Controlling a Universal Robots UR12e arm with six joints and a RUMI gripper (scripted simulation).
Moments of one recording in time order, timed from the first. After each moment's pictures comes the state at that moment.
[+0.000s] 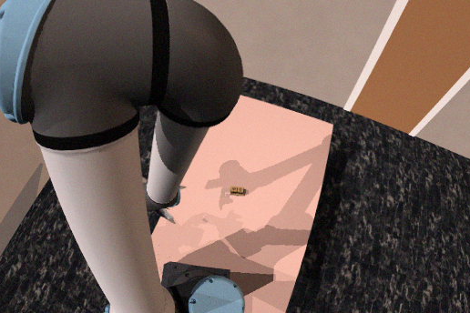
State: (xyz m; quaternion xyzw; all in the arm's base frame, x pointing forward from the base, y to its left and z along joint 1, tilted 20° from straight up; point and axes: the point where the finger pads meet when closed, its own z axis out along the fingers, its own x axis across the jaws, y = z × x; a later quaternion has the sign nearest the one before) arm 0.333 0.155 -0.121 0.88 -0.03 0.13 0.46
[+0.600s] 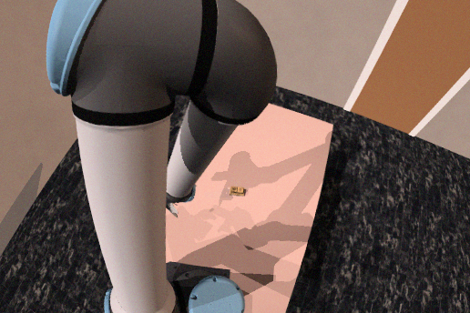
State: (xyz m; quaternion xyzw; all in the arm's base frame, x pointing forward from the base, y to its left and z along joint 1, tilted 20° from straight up) arm 0.363 0.135 -0.133 0.89 -0.14 0.11 0.41
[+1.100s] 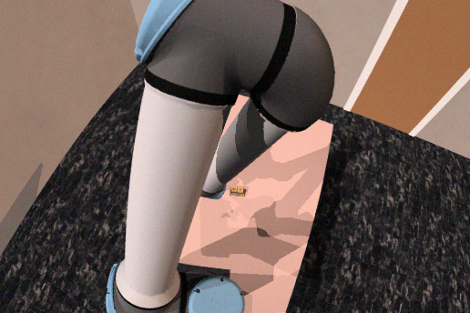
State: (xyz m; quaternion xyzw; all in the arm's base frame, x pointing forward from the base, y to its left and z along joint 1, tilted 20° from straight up) arm 0.433 0.086 -0.145 0.88 -0.35 0.10 0.30
